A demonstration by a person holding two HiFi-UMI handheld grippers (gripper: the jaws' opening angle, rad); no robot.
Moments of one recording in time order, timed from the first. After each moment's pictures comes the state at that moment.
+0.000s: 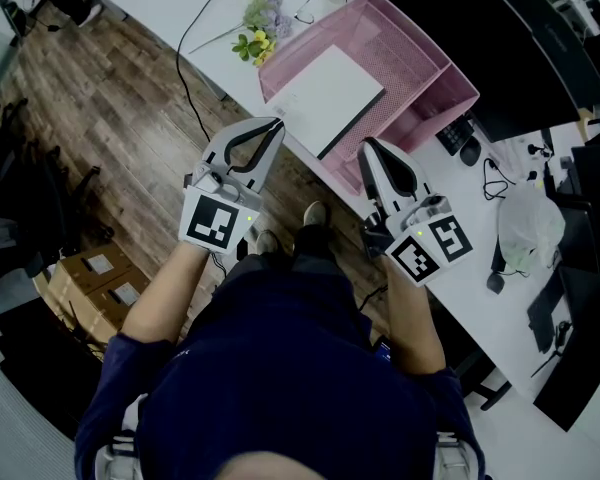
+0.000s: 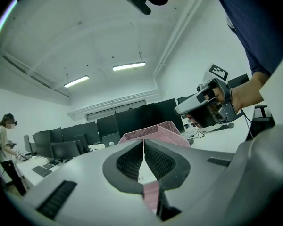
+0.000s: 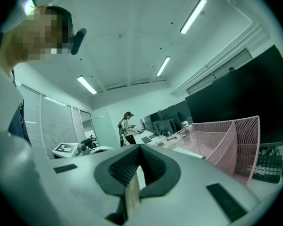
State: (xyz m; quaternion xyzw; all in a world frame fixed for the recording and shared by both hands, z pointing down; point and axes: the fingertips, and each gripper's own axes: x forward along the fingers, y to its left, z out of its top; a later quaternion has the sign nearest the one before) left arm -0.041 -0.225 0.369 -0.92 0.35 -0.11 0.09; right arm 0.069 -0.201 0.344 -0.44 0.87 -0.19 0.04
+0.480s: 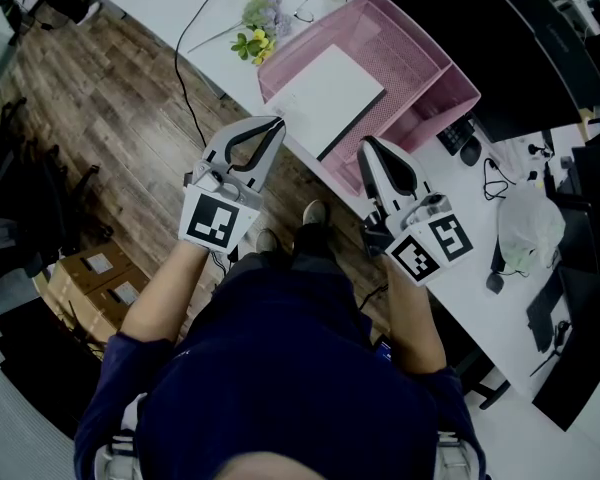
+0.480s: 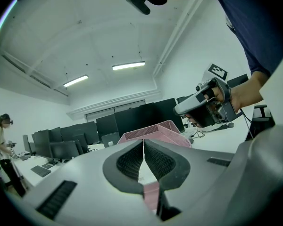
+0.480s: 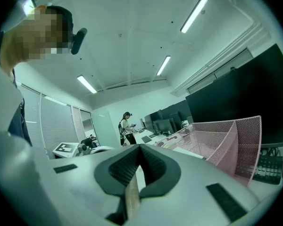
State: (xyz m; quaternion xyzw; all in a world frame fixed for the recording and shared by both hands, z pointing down) left arm -0.040 -0.230 0.373 -0.93 0.35 -0.12 0.09; right arm 0.068 -0.206 0.347 -0.44 0.88 -0.19 0.03
